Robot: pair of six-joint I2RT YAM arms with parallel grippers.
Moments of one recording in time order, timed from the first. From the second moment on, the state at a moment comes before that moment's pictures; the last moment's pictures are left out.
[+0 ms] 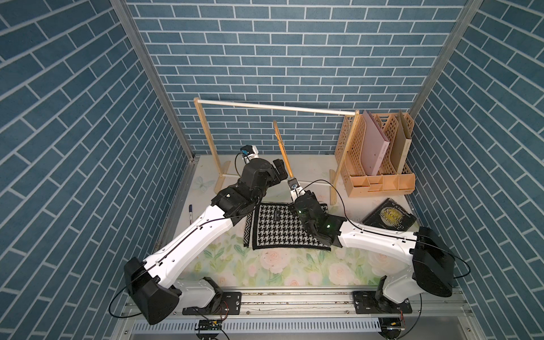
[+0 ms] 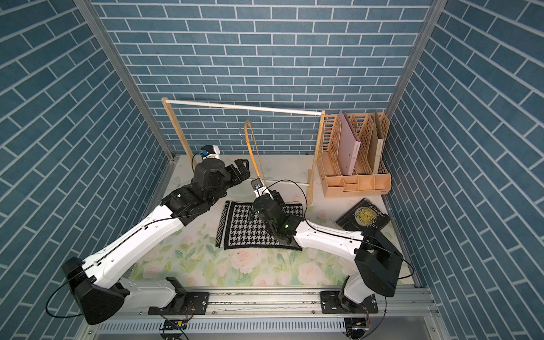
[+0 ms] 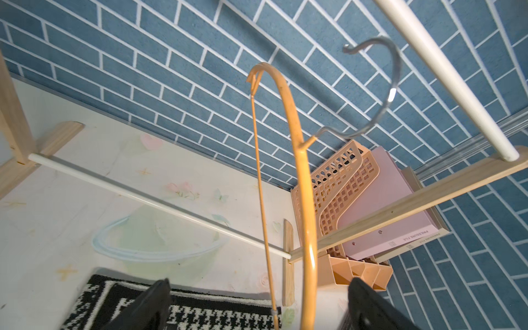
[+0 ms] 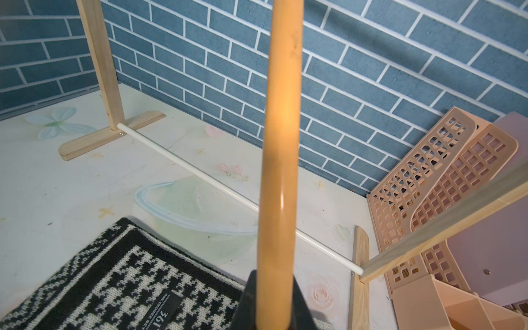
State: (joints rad) left arm -0.70 1.33 1.34 -0.39 -0.39 -0.79; right arm 1.08 1.54 1.02 0.16 0.74 -0.05
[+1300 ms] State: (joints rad) left arm -0.71 1.68 1.69 -0.42 -0.64 -0.83; right arm 1.09 1.56 0.97 0.23 0.75 -0.03
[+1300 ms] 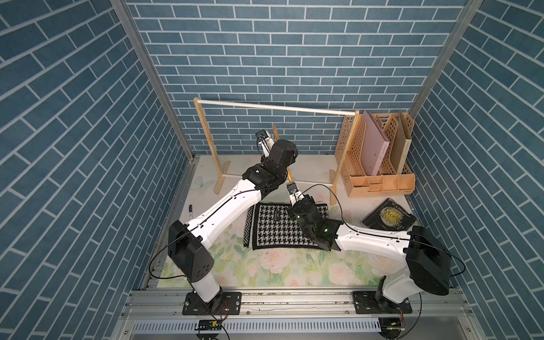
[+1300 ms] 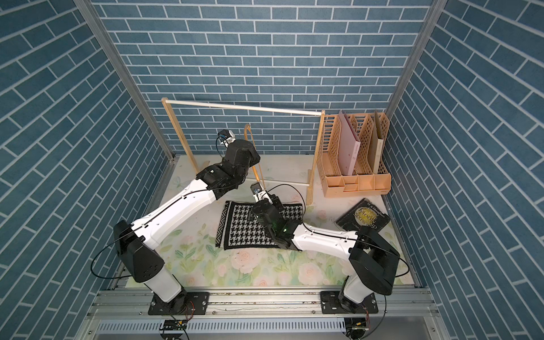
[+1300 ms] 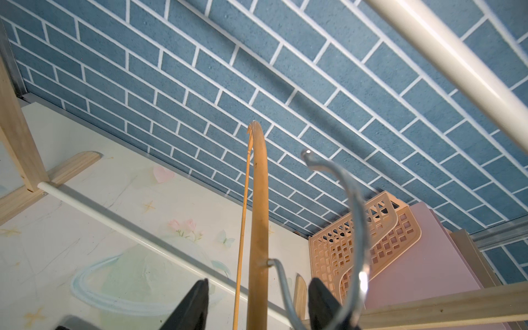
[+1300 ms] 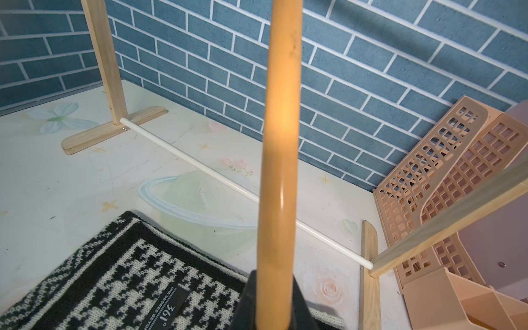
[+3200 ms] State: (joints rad) left arm -0.71 1.74 1.73 -0.36 -0.73 -0.78; right arm 1.10 1.55 0.97 0.21 0.74 -0.02
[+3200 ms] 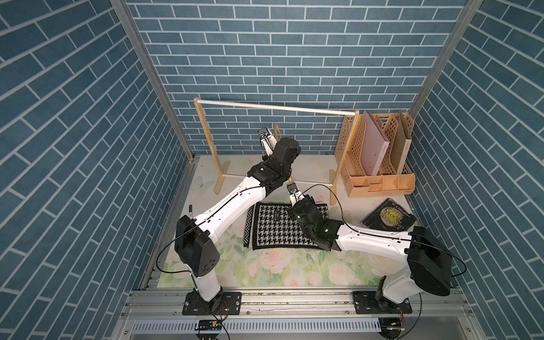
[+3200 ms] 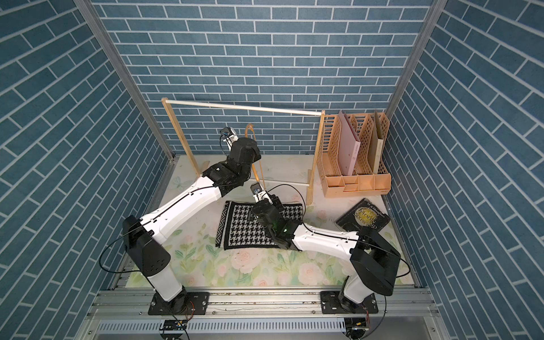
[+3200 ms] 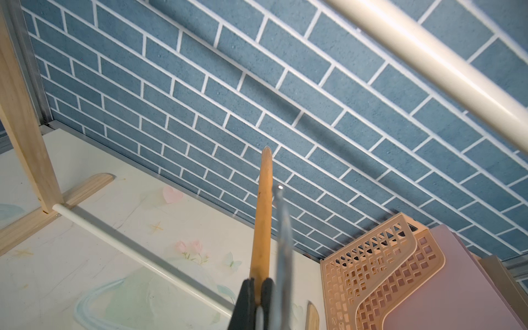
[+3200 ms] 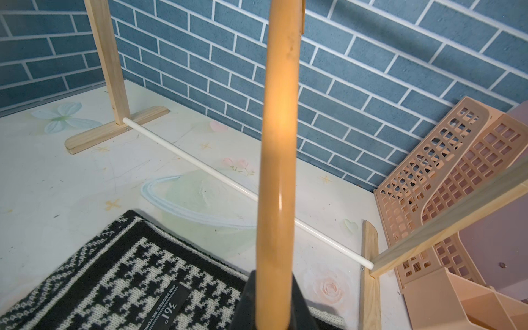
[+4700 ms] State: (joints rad) left arm -0.71 1.45 1.42 -0.64 -0.44 -0.64; right arm 1.07 0.92 0.54 -0.26 0.51 0.43
